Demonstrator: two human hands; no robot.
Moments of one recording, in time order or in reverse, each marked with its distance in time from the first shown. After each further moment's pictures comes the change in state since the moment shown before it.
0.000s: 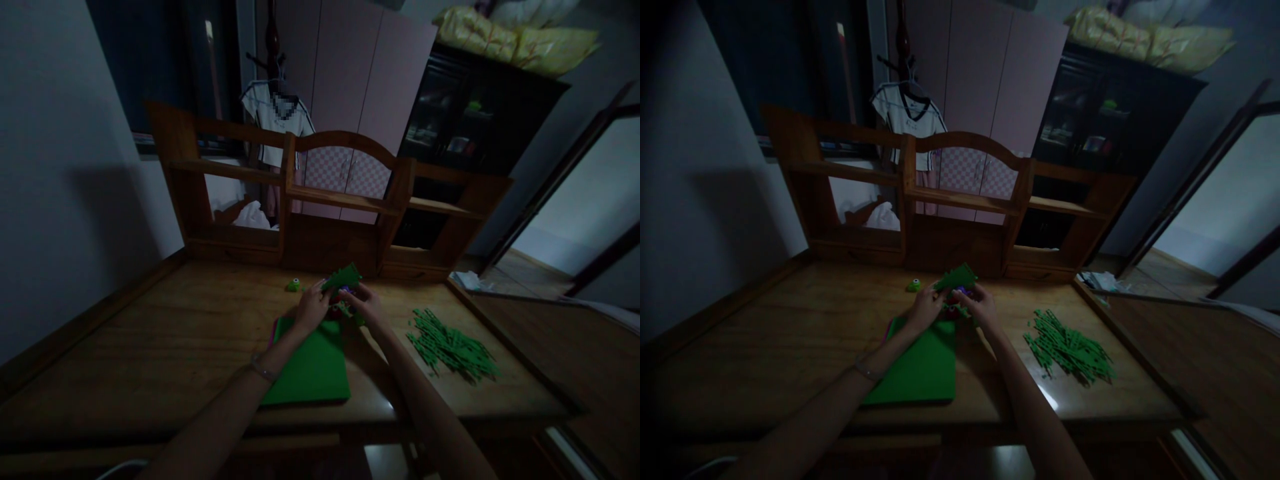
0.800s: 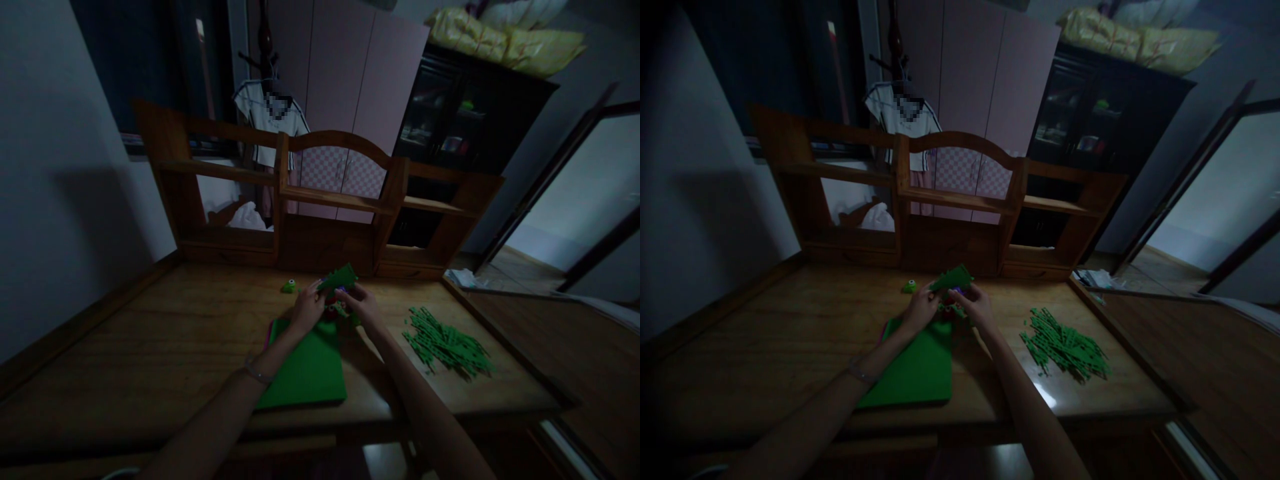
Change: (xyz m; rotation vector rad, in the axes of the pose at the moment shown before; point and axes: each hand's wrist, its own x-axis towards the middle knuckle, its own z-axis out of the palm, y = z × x) left_hand 0.001 0.001 0.000 -0.014 0.006 -0.009; right_hand -0.002 -0.007 0.002 0.047 0.006 0.010
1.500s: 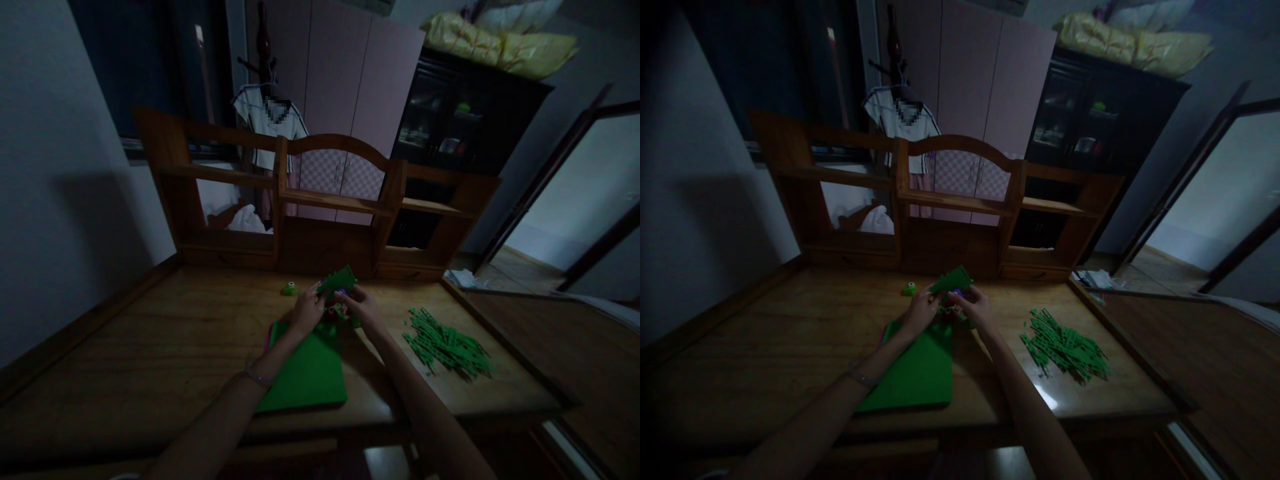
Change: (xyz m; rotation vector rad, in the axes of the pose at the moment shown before) left_hand 0.000 -0.004 0.001 -0.003 -0.023 -0.005; right_hand 0.000 0.000 0.001 0.058 -0.018 -0.012
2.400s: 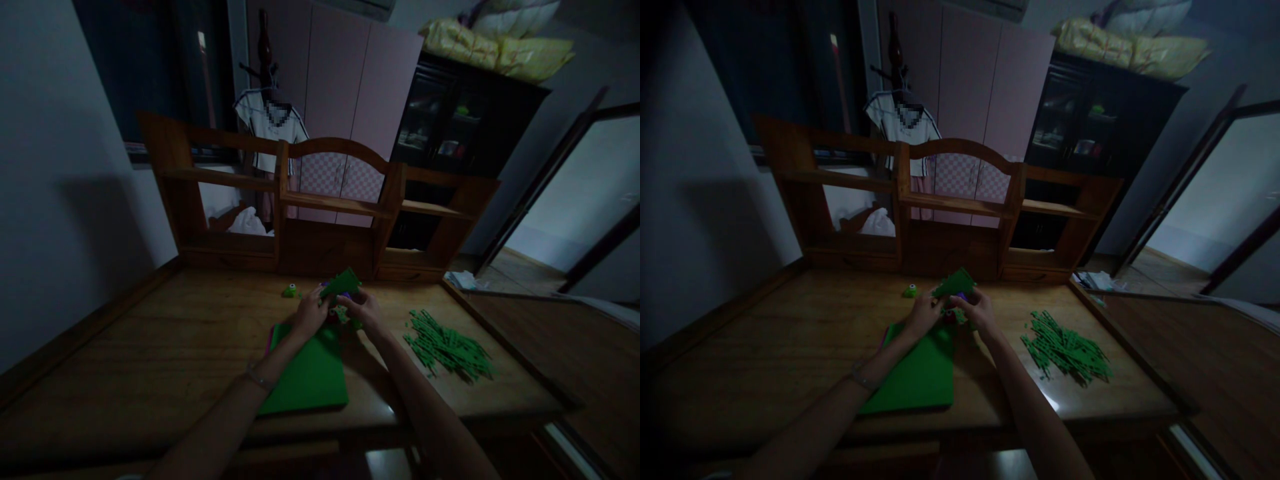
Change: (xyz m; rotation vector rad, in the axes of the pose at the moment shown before) left_hand -0.003 0.001 0.004 0.029 -0.010 0.000; right_hand 0.000 -0.001 -0.004 0.022 0.011 0.049
